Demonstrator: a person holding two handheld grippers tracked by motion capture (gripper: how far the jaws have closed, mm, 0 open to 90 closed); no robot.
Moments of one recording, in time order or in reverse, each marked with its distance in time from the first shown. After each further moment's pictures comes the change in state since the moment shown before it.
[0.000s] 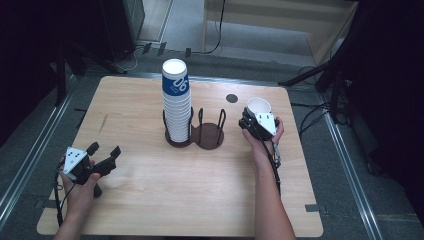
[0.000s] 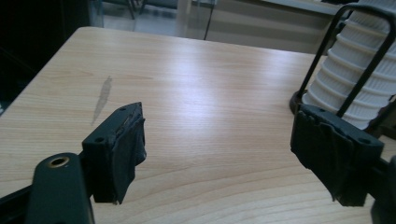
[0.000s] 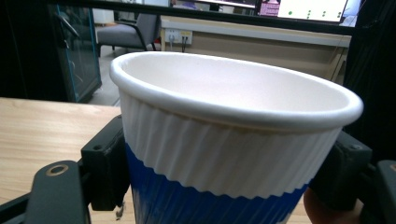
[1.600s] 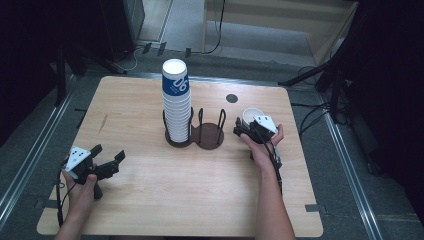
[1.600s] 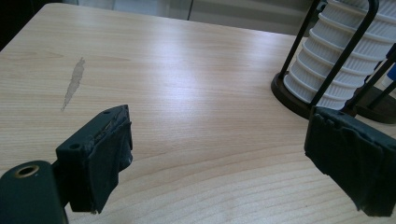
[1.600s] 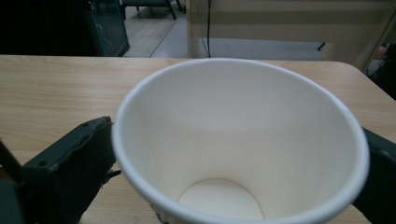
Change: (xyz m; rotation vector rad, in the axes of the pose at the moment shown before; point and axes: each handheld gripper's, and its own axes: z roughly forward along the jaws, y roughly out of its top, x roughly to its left) left arm -0.001 0.001 0.002 0.081 -0.076 -0.007; right arm -0.003 -0.017 0.004 0.187 0.132 0.078
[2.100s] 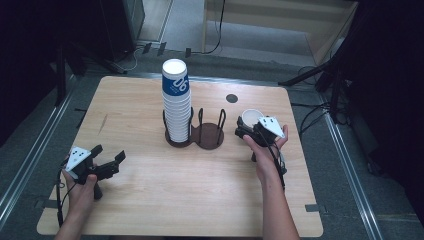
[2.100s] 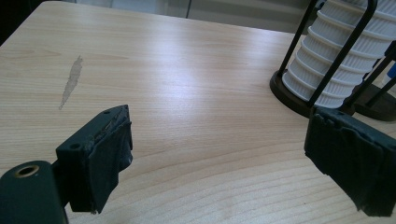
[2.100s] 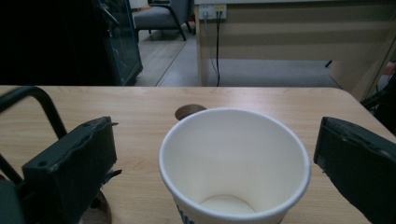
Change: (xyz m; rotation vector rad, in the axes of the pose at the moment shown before) left arm 0.000 0.000 0.000 0.005 -0.005 0.002; right arm 0.004 0.020 -0.040 -0.084 0.035 0.024
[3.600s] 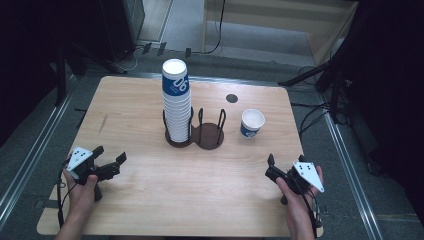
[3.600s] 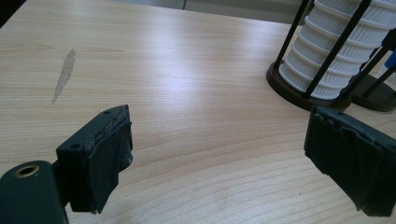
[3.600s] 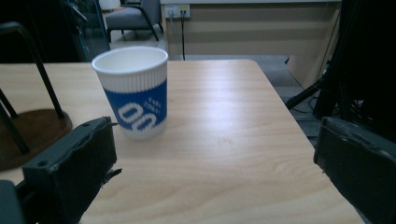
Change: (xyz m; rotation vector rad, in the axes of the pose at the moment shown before) left arm -0.002 0.000 0.000 0.032 -0.010 0.006; right arm -0.063 -0.045 -0.130 0.003 -0.111 -0.004
